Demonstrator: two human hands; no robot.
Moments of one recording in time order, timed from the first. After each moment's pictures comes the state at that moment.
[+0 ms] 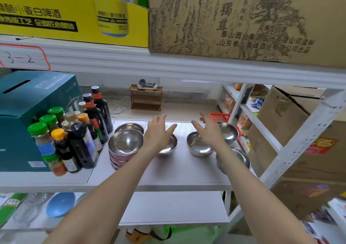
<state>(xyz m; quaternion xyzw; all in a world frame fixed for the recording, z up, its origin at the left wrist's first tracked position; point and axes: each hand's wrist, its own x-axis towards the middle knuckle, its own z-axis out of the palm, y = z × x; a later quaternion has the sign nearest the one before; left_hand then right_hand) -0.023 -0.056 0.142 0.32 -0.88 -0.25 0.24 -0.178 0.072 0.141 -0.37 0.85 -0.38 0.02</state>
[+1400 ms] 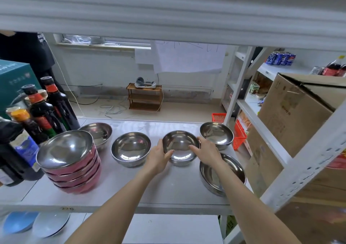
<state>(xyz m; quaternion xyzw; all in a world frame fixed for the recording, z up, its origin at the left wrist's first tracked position) -0.159 -0.027 -0.003 0.34 -0.86 -0.35 0.15 -0.320 0.096 0.007 -0.37 0.88 -0.27 0.10</state>
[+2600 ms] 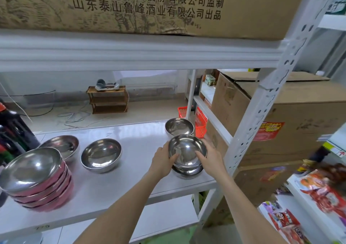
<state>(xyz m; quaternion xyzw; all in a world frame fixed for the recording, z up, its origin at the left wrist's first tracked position) -0.190 0.077 0.035 0.20 -0.89 -0.40 0.11 -0.286 0.243 0.046 -0.26 0.88 -0.39 0.05</state>
